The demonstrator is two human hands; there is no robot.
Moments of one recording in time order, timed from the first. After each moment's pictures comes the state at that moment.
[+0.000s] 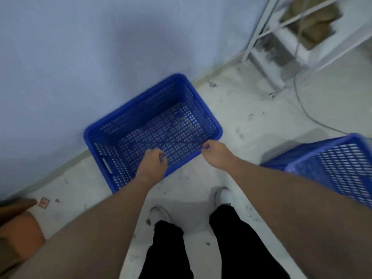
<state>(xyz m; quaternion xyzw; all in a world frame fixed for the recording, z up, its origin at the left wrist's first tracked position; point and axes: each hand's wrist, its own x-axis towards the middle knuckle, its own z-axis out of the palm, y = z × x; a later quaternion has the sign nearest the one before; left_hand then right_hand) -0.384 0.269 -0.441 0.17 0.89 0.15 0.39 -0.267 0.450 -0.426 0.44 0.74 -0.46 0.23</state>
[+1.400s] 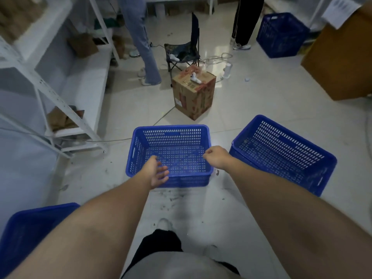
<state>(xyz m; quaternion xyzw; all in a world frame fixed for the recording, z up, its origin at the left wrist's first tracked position) 0.221 0.369 -0.188 0.19 0.66 0.20 0.70 0.440 0.324 -0.175 0.77 0.43 -0.45 -0.15</state>
